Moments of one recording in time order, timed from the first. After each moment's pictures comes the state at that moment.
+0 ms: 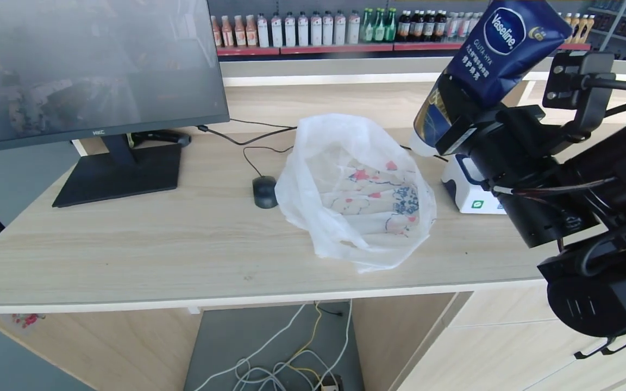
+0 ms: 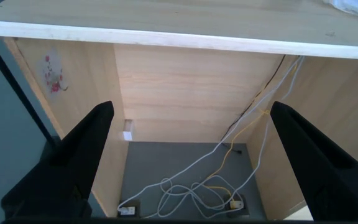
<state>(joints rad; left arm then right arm) 0.00 0.00 0.00 0.00 0.00 -0.01 0.51 1.79 -0.86 -1.57 -0.13 -0.13</state>
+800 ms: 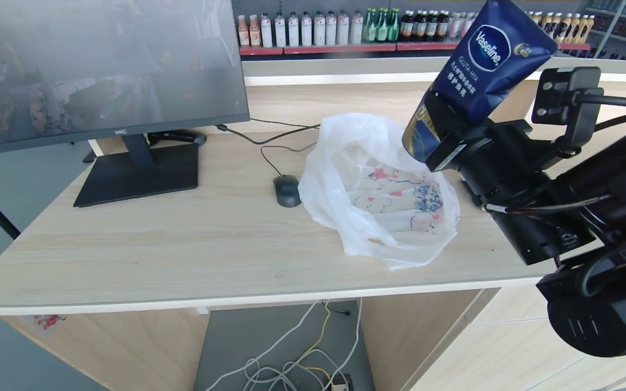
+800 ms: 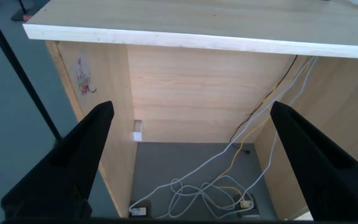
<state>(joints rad) 0.00 0.00 0.00 0.00 0.00 -0.01 0.57 1.79 -0.80 -1.57 -0.13 -0.11</state>
